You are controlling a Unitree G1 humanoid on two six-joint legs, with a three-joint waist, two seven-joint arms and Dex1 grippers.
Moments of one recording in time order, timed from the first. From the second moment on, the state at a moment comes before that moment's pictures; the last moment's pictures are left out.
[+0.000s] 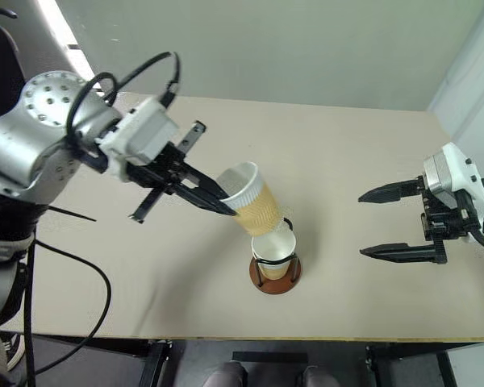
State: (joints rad) left arm -1.27 0.99 -0.58 0.06 -0.72 0.17 -1.58; right arm -0.43 -1.17 -0.28 -0.36 0.75 0.64 1.40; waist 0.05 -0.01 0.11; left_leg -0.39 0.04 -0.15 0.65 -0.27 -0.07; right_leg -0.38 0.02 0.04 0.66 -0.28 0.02
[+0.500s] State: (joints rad) left arm -1.34 0.94 -0.83 0.17 -0.68 -0.08 -1.58; right arm -0.40 -1.18 -0.38 -0.44 0.84 0.72 1.31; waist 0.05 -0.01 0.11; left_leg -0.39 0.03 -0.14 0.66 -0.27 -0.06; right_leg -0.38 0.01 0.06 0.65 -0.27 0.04
